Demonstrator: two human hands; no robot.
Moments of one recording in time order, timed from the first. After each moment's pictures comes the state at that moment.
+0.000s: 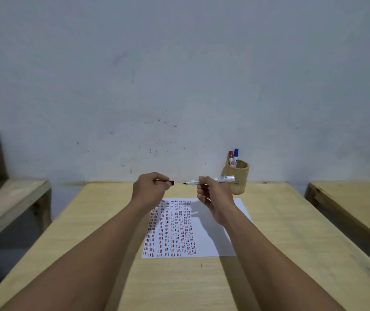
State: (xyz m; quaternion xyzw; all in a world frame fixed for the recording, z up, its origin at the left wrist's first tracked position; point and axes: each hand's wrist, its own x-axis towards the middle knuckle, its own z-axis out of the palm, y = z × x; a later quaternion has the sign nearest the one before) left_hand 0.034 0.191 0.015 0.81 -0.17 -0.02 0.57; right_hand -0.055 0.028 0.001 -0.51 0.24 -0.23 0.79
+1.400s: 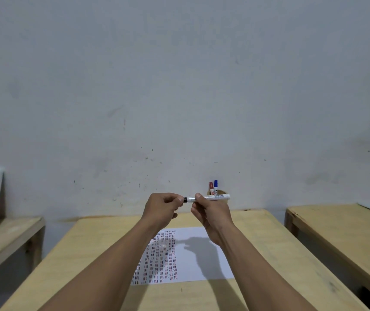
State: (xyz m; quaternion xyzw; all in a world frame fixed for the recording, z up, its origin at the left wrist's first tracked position) left_hand -0.044 0.157 0.074 0.73 -0.25 -0.09 0.63; right_hand -0.126 0.032 0.065 -0.44 0.19 -0.28 0.83
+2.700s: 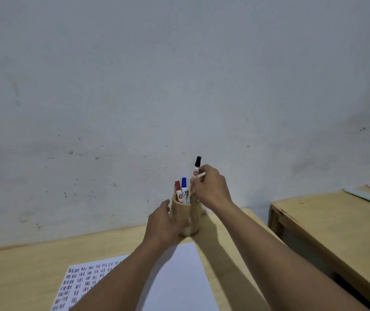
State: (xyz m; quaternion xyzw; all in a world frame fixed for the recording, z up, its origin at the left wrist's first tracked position) left_hand 0.045 -0.036 -0.030 0.82 -0.30 -0.07 0.48; right_hand -0.032 -0.156 0.051 -0.82 0.30 -0.34 0.35
